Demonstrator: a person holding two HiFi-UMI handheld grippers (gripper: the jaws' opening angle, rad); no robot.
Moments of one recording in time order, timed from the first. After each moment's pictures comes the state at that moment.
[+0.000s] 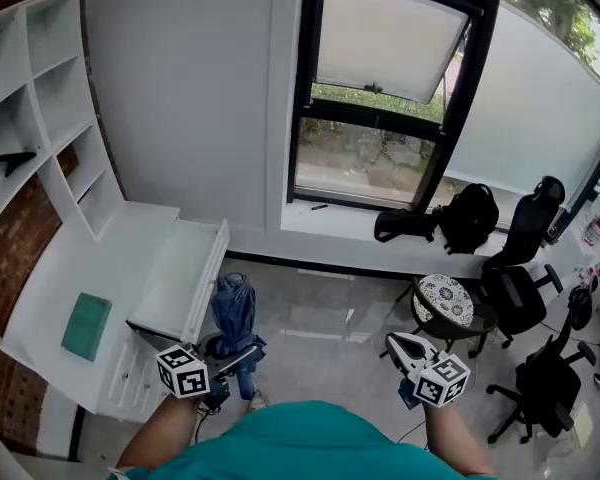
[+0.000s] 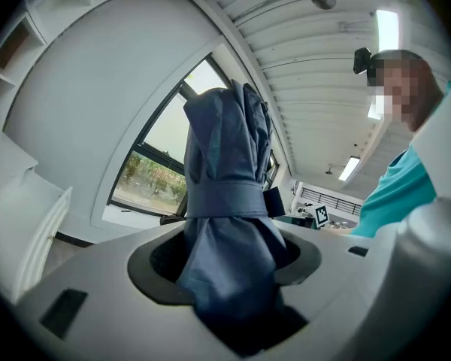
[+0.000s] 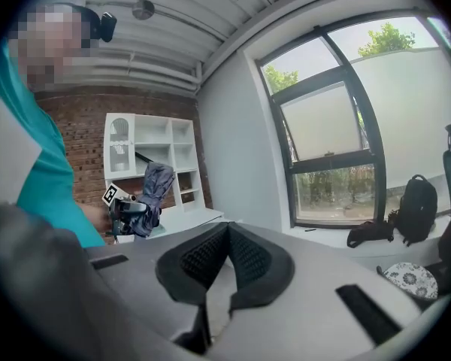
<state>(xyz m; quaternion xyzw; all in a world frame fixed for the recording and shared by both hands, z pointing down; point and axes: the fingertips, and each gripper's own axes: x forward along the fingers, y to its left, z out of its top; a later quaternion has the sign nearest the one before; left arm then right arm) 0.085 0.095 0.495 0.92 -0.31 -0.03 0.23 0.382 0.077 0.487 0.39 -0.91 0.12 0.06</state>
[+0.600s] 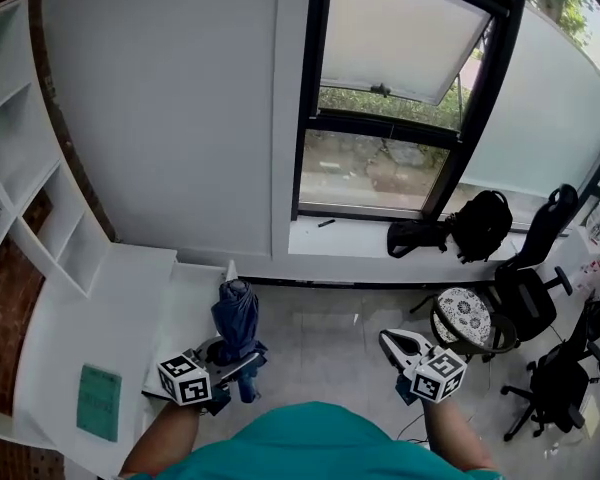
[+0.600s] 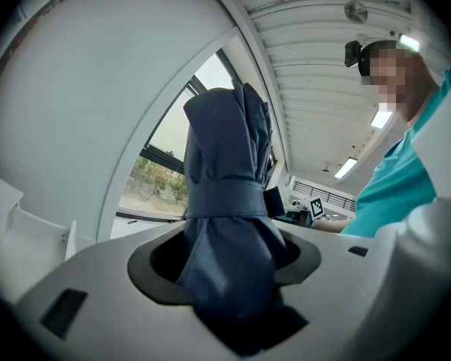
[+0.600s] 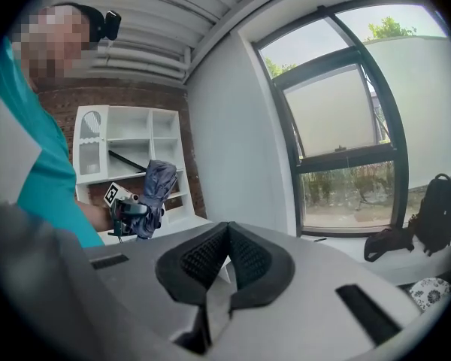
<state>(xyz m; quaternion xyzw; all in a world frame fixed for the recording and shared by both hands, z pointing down) -0.025 -0.114 0.482 0.93 -0.28 0.00 0.23 0.252 -0.128 0.473 0.40 -0.91 0.14 0.06</state>
